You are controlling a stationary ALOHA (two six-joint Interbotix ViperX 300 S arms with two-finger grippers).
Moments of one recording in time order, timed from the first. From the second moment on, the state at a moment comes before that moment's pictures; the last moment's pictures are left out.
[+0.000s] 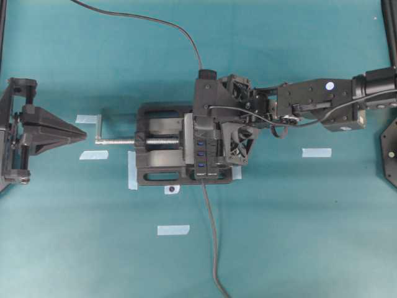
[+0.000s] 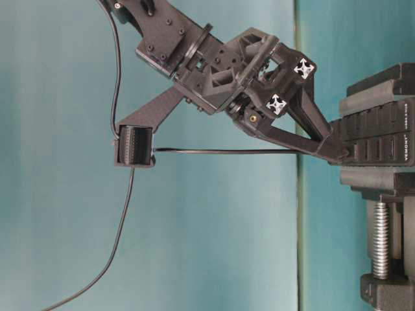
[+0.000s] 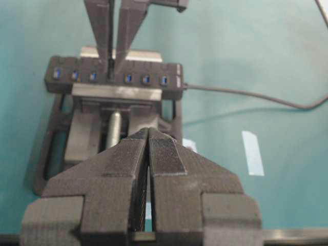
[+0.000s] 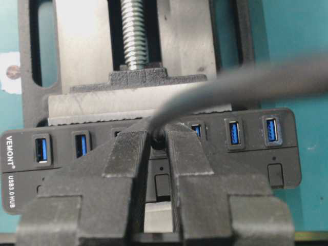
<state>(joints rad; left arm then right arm) 0.01 -0.91 1.19 0.01 0.03 -0.09 -0.09 0.12 0.52 -0.01 0.29 -0.01</state>
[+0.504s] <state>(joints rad) 0.00 -0.91 1.19 0.01 0.03 -0.09 -0.09 0.13 0.52 -0.02 0.30 -0.01</state>
